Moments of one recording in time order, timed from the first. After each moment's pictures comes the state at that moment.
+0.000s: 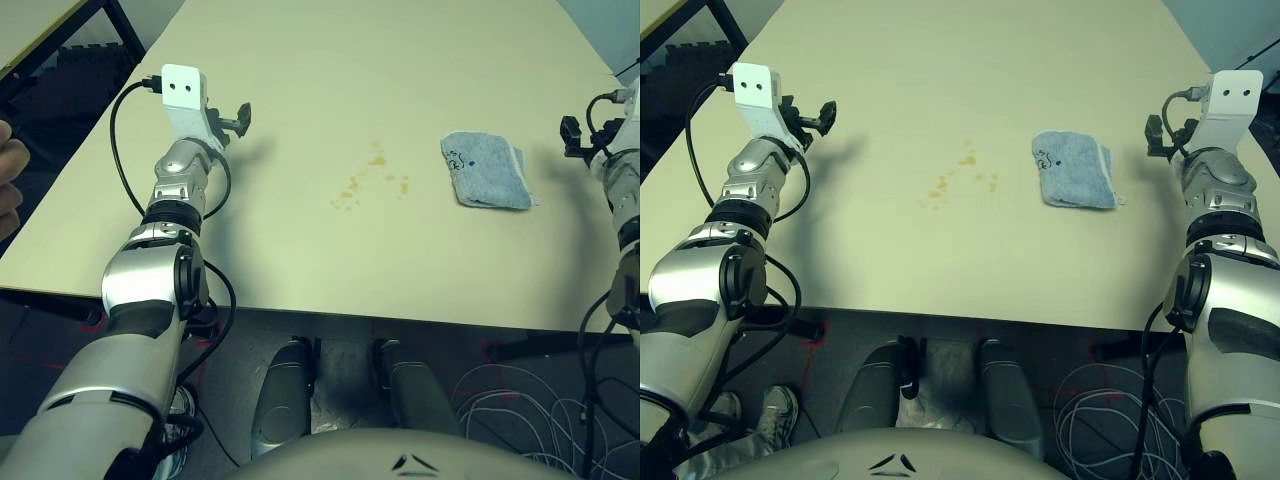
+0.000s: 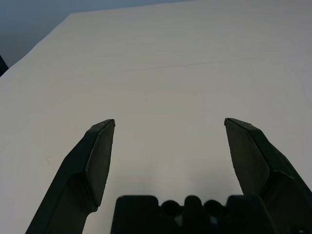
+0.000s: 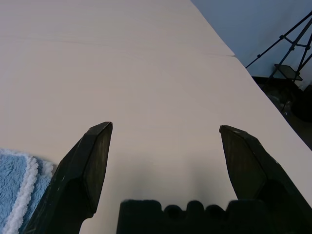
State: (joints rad) left arm -1.09 0.42 0.24 1.28 -0.06 -0.24 -0.34; right arm -0.99 -0.70 -0.33 1.30 0.09 -0.11 0.28
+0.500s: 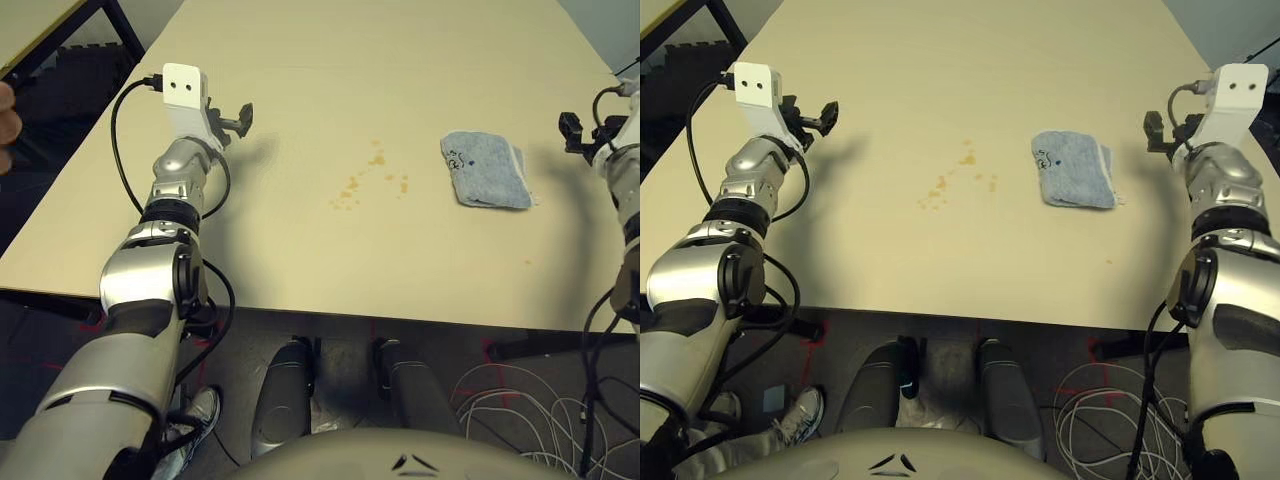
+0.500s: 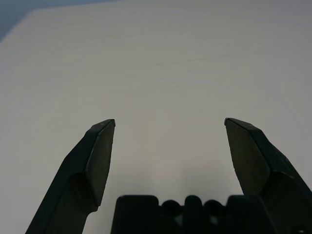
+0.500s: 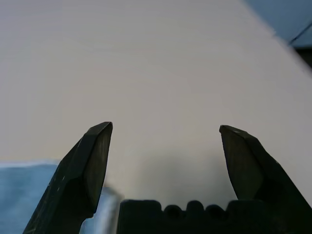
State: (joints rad) left arm -1.20 0.47 0.21 1.29 -0.06 -0.12 -0.65; right arm -1.13 -0.78 -0.40 1.31 0.19 0.25 0.53
